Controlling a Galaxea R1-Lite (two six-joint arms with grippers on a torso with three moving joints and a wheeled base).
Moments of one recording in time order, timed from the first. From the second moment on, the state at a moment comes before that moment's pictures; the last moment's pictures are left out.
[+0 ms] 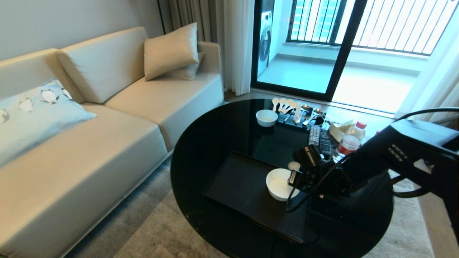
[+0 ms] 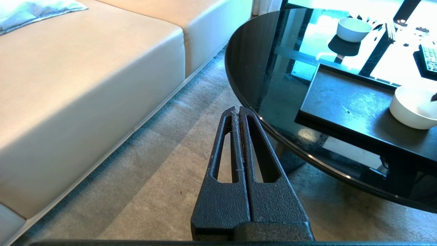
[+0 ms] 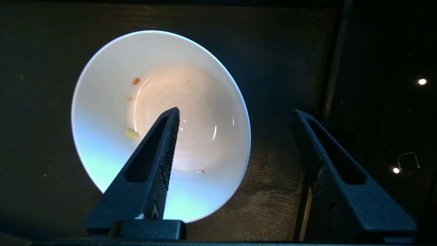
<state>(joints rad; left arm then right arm) 0.00 0.00 0.00 -0.01 0.01 -0.08 0.40 2.27 -1.12 -0.28 -0.24 0.72</state>
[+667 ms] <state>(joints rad) 0.00 0.00 0.00 -0.01 0.01 -0.09 0.37 2.02 -0.91 -0.56 -0.32 0.27</state>
